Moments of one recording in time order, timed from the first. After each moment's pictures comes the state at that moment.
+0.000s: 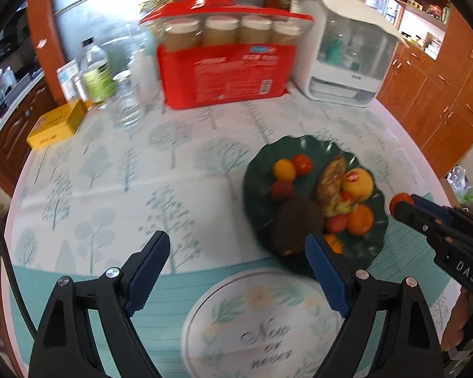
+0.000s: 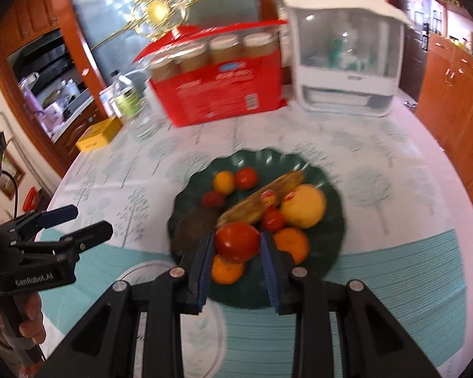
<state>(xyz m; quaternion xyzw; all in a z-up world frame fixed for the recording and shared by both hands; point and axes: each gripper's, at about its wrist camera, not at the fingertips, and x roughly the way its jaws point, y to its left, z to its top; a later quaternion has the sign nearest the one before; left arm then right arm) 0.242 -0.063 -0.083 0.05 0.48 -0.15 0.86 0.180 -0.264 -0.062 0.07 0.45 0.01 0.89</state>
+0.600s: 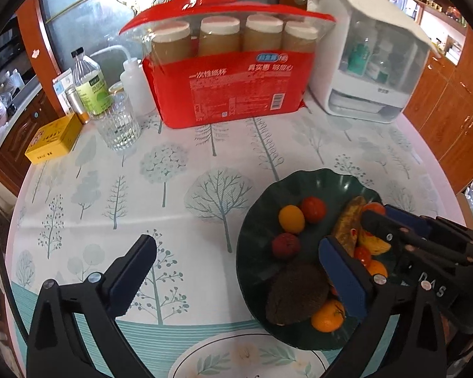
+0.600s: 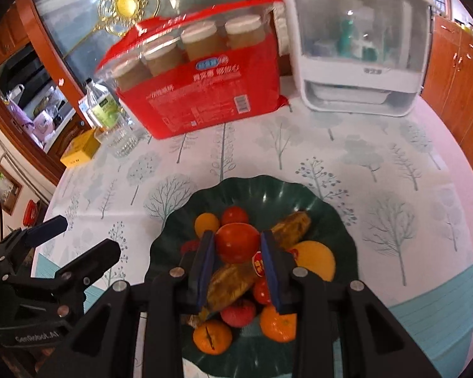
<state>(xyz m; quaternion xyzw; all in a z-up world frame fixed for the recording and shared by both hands) 0.313 -0.103 -0.097 0.05 0.49 -0.10 0.86 0.275 -0.274 -0.100 0.10 0.49 0.02 0.86</state>
